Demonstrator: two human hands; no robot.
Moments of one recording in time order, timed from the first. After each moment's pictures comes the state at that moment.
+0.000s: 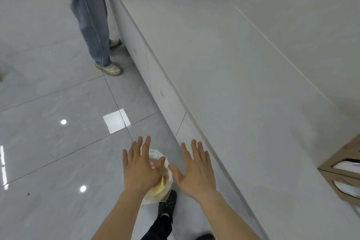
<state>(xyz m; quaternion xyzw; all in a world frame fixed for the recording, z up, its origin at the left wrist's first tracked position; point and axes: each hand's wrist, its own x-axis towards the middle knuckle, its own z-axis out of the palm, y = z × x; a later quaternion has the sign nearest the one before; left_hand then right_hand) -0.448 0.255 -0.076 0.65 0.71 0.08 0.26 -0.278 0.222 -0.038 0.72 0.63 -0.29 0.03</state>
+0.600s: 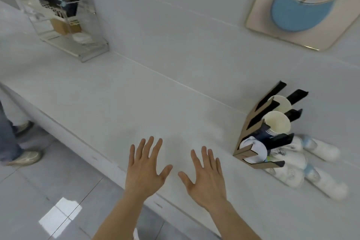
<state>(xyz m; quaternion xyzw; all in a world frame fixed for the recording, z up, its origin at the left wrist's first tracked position) -0.252 0.310 0.022 0.91 0.37 0.11 0.15 -0.112 0.164 0.041 0.89 0.44 -0.10 -0.08</state>
